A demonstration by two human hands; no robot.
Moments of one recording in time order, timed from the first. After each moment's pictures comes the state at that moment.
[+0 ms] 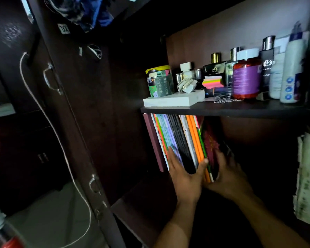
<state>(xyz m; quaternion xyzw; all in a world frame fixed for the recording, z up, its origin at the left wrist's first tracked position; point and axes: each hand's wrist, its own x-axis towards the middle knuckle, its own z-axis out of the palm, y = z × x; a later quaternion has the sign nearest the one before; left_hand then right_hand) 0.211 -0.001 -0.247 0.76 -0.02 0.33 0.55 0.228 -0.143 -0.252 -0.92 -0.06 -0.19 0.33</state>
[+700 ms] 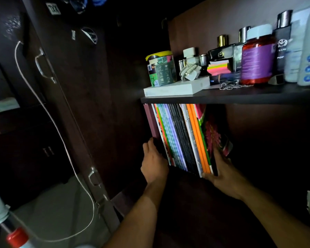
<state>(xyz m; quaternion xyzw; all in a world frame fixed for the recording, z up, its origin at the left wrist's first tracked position) 0.244 0.085 -0.227 0.88 0.14 0.35 0.29 0.240 -0.136 -0.264 -0.91 -0.16 -0.07 0.38</state>
